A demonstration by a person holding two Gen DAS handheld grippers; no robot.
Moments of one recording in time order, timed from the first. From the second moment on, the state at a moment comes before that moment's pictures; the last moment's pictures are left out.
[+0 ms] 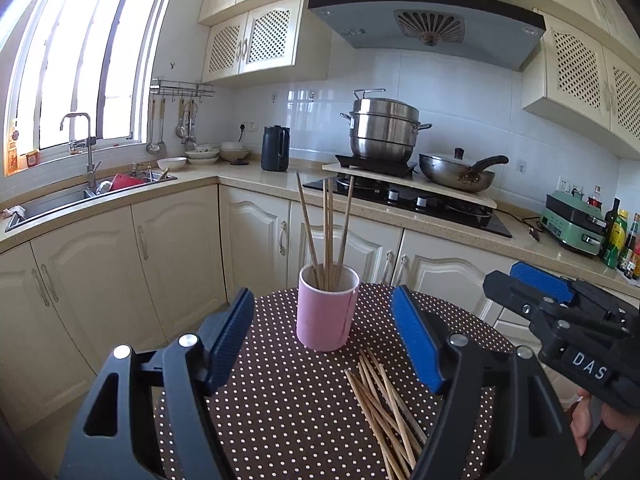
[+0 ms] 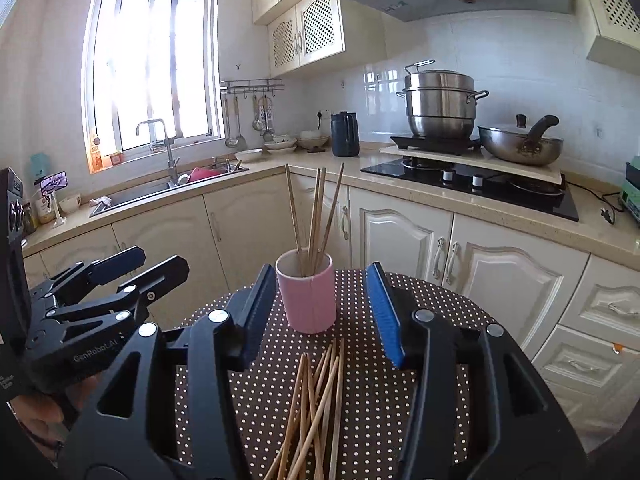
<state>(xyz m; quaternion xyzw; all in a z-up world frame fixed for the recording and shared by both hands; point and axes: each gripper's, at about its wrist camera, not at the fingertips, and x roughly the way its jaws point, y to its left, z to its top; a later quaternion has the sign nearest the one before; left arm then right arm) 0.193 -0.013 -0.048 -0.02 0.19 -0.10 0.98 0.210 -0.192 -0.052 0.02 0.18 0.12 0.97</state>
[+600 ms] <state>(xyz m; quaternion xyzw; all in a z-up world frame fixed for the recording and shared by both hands) 0.244 -0.055 -0.194 0.00 0.43 -0.13 0.90 0.231 -0.221 -0.151 0.05 0.33 0.14 0.93</state>
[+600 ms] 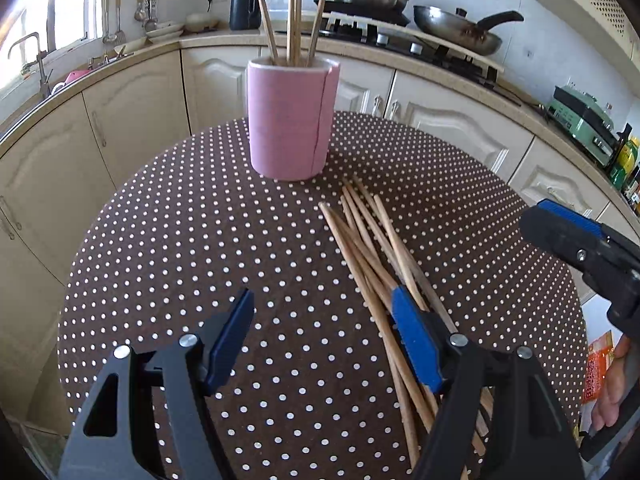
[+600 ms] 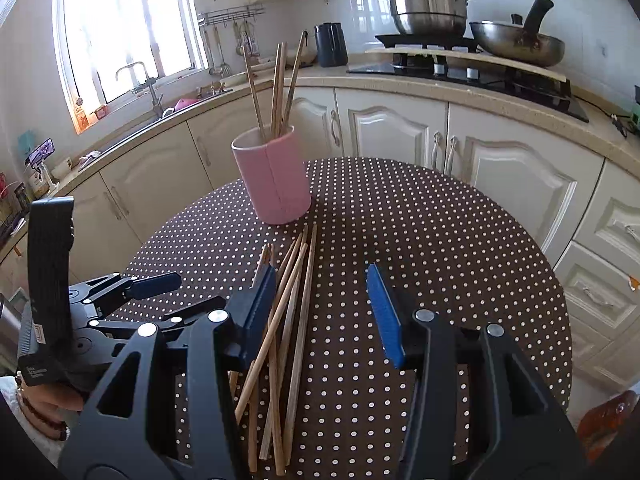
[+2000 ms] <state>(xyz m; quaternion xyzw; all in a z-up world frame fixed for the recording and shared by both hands) 0.272 -0.034 -0.211 0.05 0.48 -0.10 0.87 0.286 -0.200 -0.197 0.05 0.46 0.17 0.87</state>
